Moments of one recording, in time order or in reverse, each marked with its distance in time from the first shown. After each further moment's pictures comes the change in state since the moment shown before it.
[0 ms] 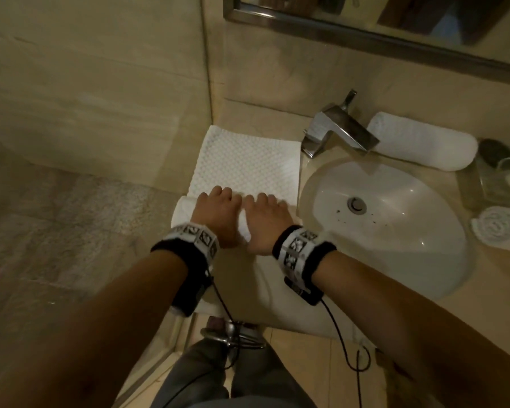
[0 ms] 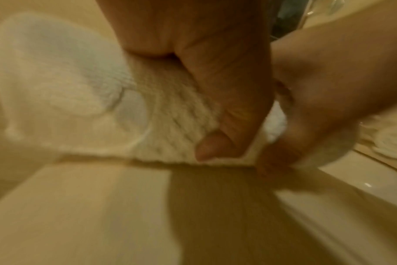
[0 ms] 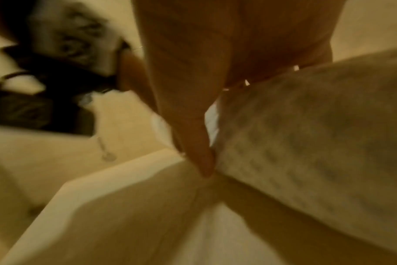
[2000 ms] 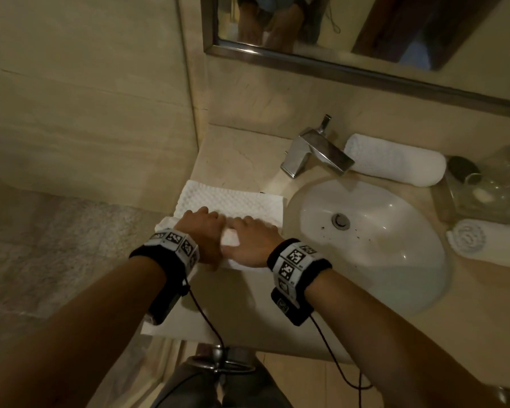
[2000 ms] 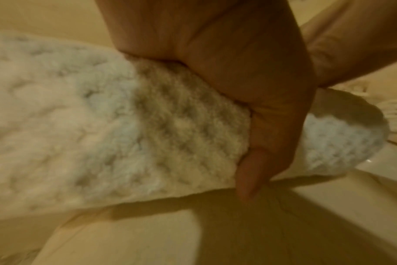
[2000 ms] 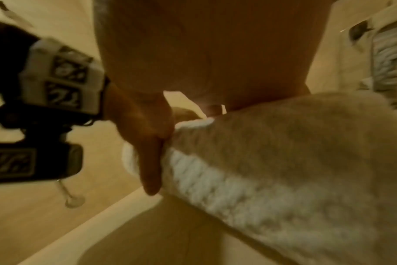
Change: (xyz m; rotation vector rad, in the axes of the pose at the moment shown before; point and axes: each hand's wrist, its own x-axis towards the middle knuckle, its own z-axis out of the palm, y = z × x) left_hand 0.013 -0.008 -0.021 0.063 -0.221 0.076; right_hand 0.006 0.018 -0.006 0.300 -0.117 0.044
